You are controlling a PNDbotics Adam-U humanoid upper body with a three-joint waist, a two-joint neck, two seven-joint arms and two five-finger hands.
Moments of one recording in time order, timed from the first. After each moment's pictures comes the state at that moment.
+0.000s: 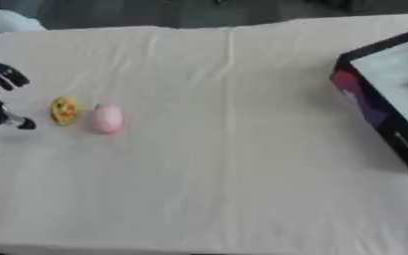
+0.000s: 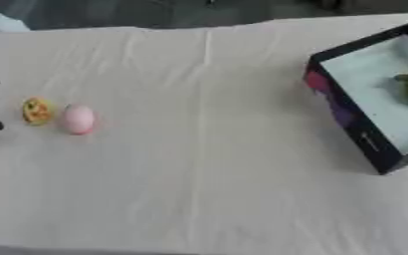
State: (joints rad) left arm -0.78 0.73 -0.14 -1.03 -0.55 0.17 -0.61; right arm -0.63 -0.80 -0.05 -1.45 -0.14 0.17 -0.02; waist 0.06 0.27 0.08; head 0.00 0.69
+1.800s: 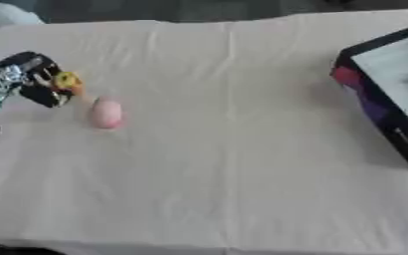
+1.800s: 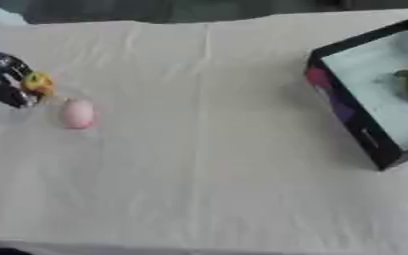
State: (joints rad) left arm -0.83 0.61 -0.13 -1.15 -0.63 0.24 -0.40; right arm -0.67 -0.78 -0.03 -1.45 -0.15 0.18 0.01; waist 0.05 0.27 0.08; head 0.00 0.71
